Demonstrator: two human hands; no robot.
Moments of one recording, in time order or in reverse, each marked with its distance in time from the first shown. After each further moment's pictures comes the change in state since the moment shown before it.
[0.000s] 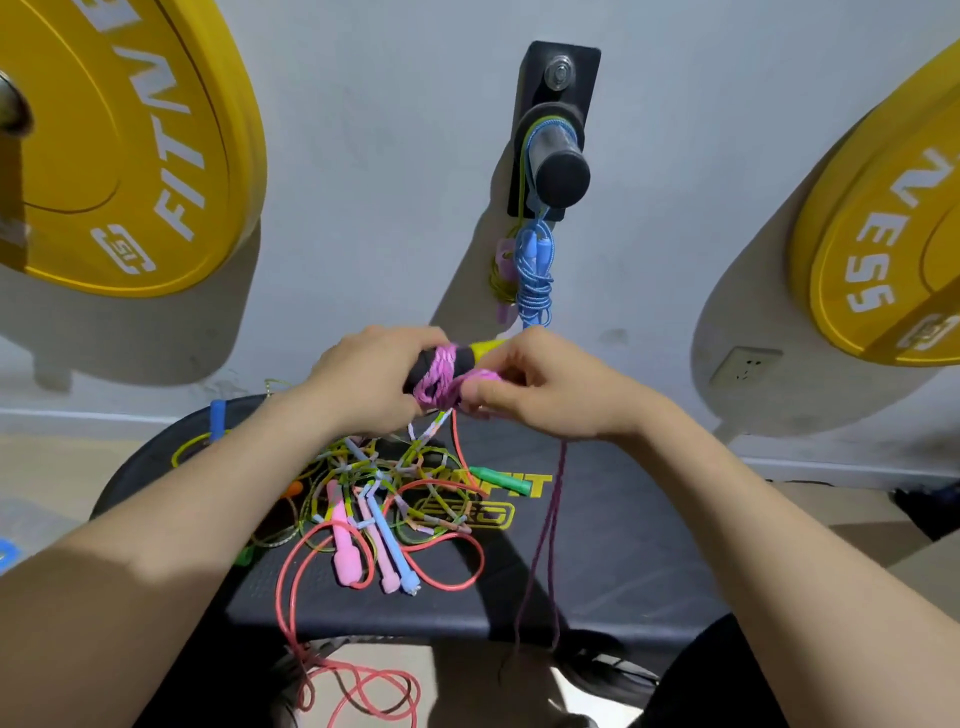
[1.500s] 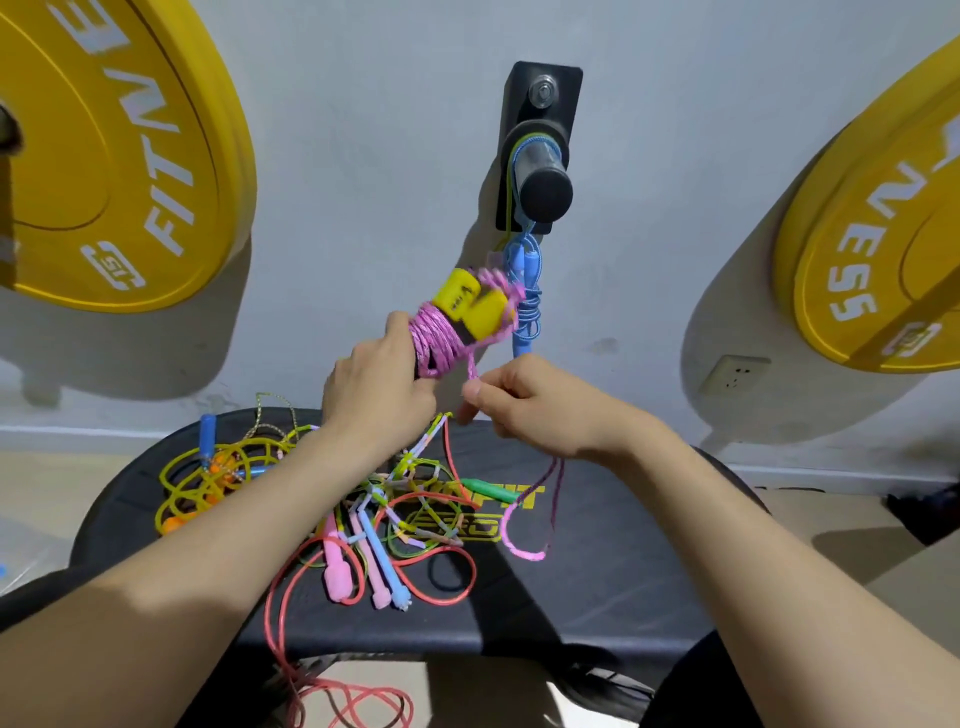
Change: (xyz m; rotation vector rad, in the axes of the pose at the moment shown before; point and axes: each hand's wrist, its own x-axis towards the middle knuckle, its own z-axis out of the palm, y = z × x) left_hand 0.006 0.024 0.027 -0.113 0.329 -0.259; right_hand -0.007 0.005 0.003 0.022 0.019 0.206
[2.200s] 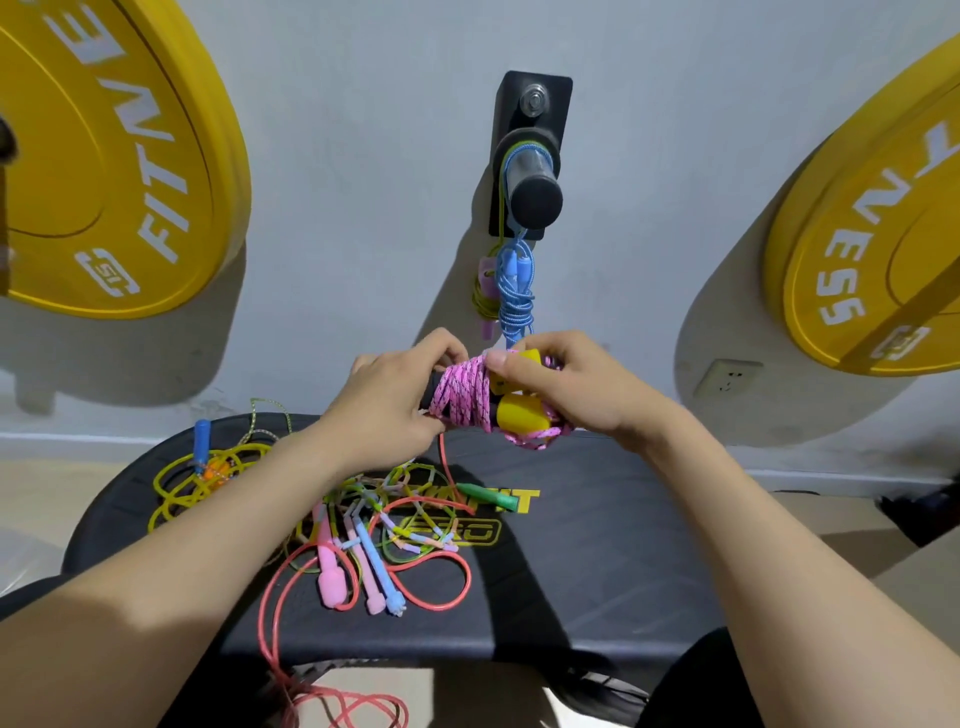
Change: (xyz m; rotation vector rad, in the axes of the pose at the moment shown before) left_hand -0.002 -0.001 -0.010 -0.241 -0.280 0.321; right_hand -0.009 0.017 -0.024 0.438 0.150 0.046
